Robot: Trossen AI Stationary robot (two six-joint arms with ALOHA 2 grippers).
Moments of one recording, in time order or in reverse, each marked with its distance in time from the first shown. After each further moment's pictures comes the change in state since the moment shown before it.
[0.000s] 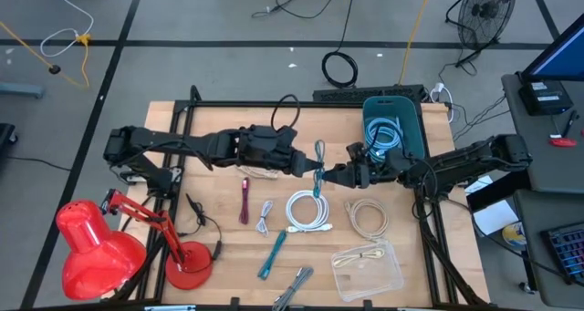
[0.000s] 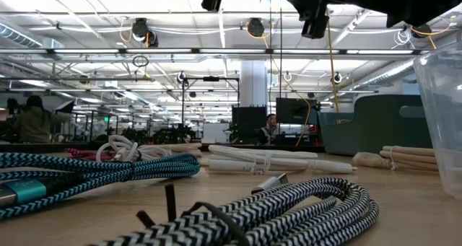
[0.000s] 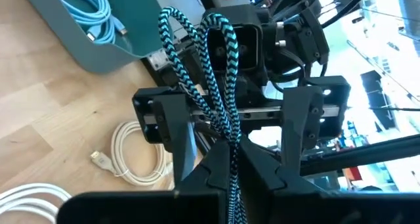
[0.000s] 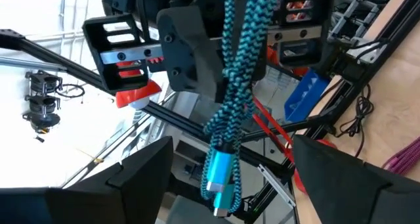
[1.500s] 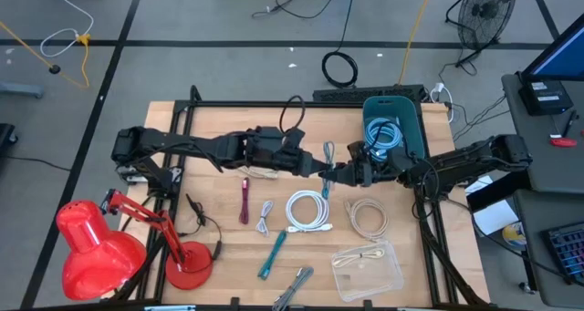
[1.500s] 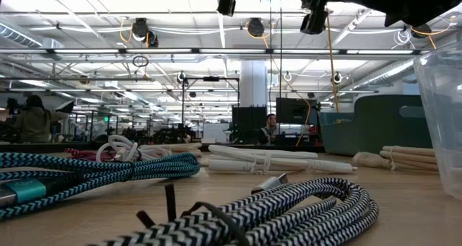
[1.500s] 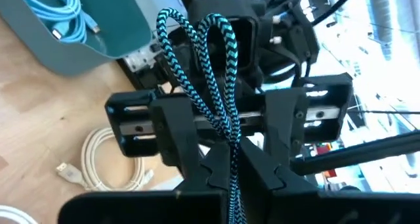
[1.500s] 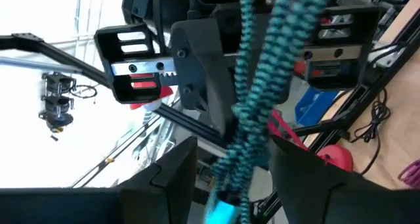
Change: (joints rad) left arm 0.013 0.068 0.000 0.143 0.045 -0.020; right arm -0.004 0.000 0.000 0.041 -0.027 0.008
